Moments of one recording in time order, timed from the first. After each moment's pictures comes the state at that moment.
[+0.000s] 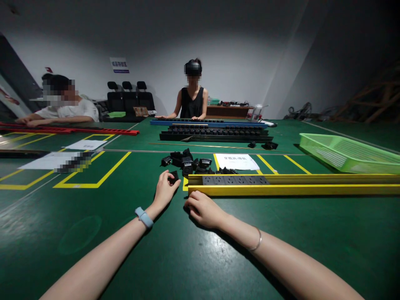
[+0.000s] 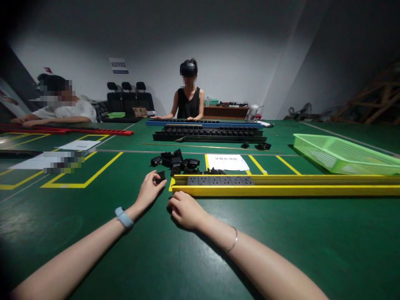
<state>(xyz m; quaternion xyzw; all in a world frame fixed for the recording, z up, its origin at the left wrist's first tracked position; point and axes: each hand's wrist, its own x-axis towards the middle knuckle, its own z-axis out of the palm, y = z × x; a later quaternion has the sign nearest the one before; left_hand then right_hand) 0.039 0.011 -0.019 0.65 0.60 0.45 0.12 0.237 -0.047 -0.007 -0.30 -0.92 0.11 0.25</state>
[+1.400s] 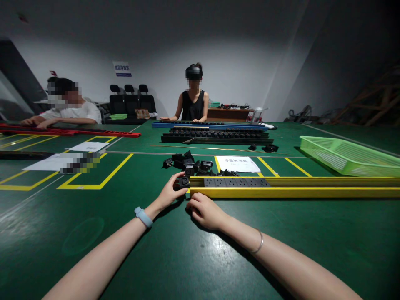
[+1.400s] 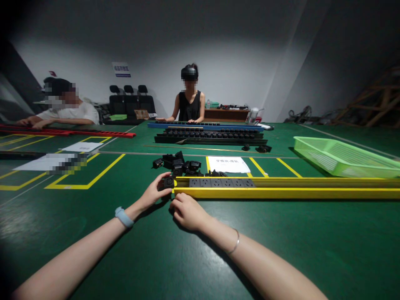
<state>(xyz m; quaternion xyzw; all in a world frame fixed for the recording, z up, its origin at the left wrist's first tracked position) 0.040 0.003 -0.007 0.68 0.40 0.47 0.40 0.238 -0.047 -0.007 -0.29 -0.91 0.11 0.26</state>
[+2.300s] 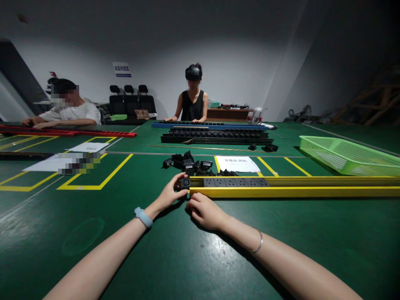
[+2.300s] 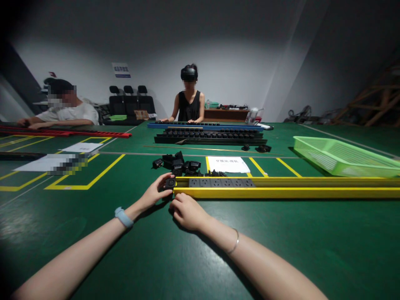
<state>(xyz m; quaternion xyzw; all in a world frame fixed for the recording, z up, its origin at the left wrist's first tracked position) 0.041 0.001 -0.004 0.68 0.37 0.46 0.43 0.237 -0.047 -0.006 -0.29 -0.91 0.11 0.26</state>
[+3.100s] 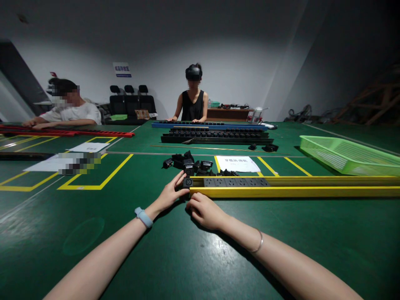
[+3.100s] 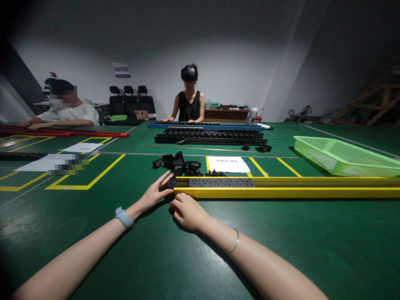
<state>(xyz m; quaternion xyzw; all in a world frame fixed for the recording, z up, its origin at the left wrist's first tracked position) 0.039 0.001 -0.008 0.66 0.36 0.44 0.49 0.237 -0.048 -0.007 -0.29 -0.91 0.10 0.26</state>
